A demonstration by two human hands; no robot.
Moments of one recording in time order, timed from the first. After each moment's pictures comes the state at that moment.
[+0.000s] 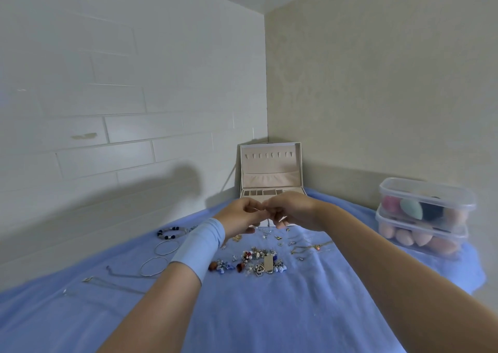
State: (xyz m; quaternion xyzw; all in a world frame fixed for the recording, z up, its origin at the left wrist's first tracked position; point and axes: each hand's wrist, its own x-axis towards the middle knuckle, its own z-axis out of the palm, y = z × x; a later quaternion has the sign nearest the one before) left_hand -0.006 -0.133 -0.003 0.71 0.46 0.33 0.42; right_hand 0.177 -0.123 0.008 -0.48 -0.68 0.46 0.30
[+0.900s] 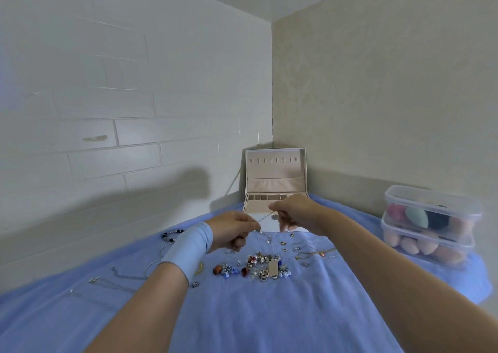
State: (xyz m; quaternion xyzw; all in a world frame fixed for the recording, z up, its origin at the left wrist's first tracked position) left_hand -0.039 -0.130 -0.004 0.69 0.47 0.24 0.49; right_hand 0.170 -0.121 0.011 -0.56 -0.64 0.42 0.33
